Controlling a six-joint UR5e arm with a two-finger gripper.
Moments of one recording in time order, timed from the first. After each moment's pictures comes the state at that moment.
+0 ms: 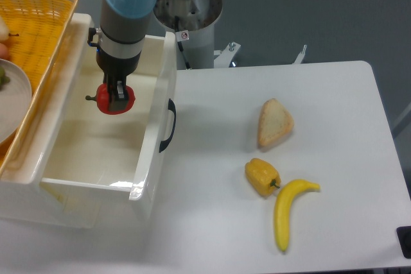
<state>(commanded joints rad) 2.18 -1.67 -1.57 -1.50 1.24 1.49</state>
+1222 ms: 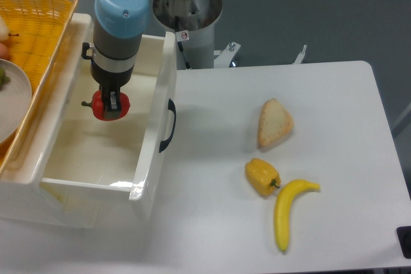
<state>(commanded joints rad) 2.16 -1.70 -1.57 -1.50 1.25 1.50</state>
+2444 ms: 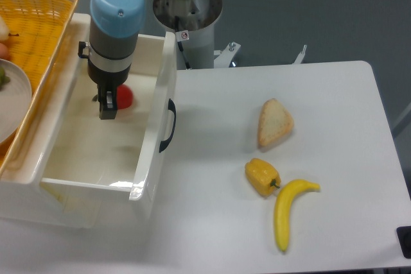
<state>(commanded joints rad) 2.15 -1.69 -1.56 -1.50 1.25 1.52</state>
